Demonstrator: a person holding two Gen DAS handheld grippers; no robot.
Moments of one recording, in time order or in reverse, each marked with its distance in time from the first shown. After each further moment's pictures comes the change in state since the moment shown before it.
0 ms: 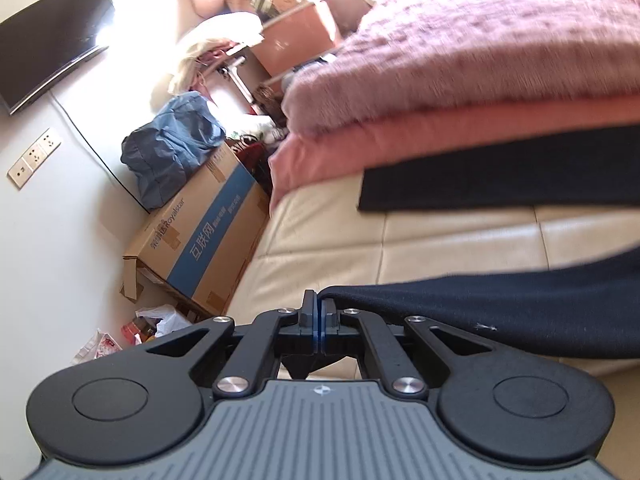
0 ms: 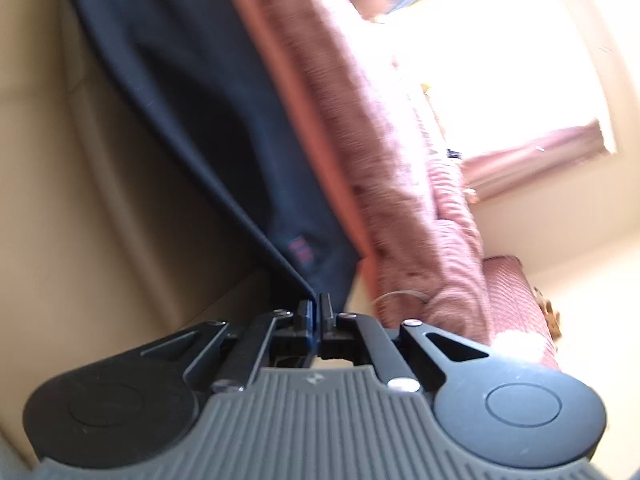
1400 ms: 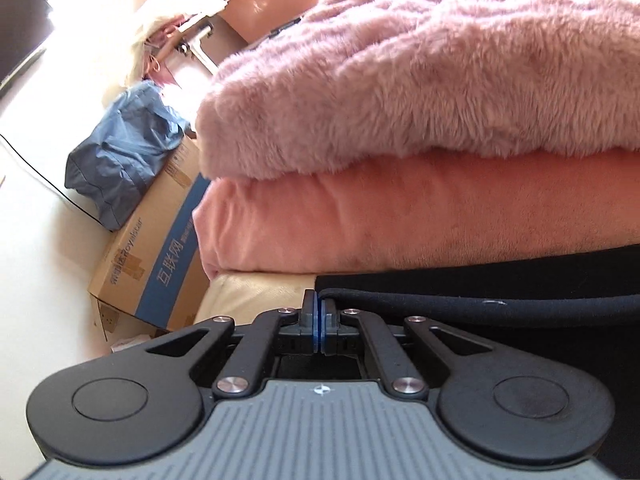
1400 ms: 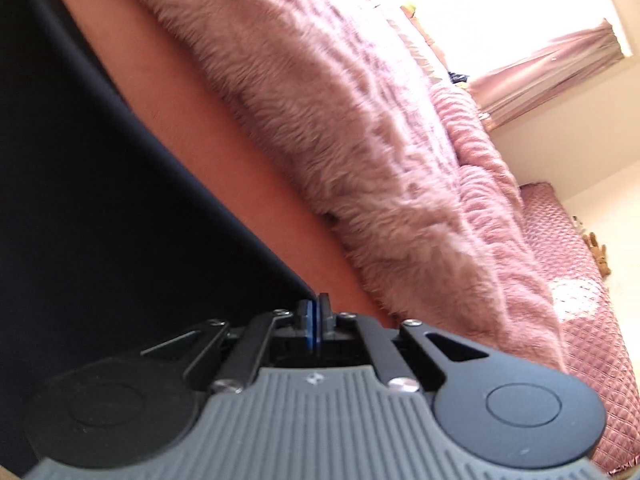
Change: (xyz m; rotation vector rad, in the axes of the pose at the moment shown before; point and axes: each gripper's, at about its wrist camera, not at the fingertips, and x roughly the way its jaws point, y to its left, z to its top) left arm 0.208 -0.093 0.153 0.078 0.162 0.039; right arm 0.286 -0.050 0.106 0.175 0.199 0.085
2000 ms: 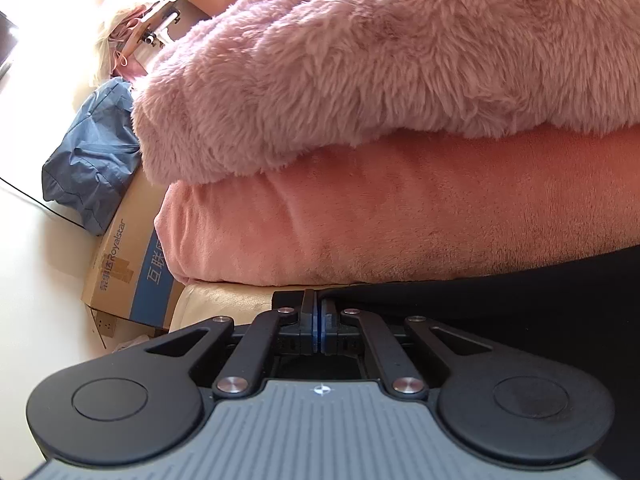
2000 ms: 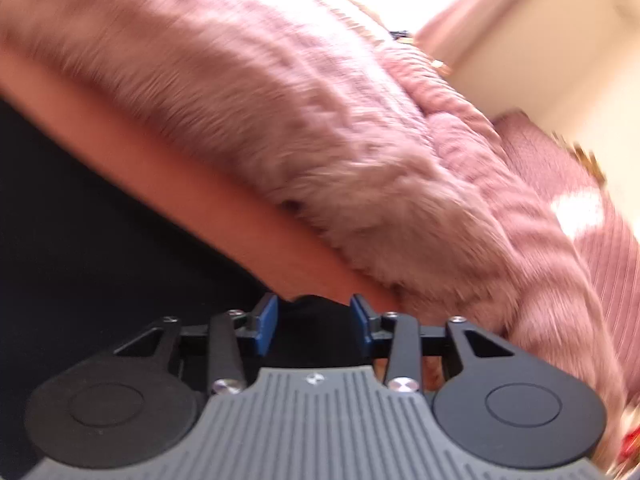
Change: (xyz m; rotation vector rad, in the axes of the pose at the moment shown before) left arm 0.048 -0.037 0.021 0.091 0.110 -0.002; right arm 0.010 -0.048 -0.031 0.437 0.014 0.020
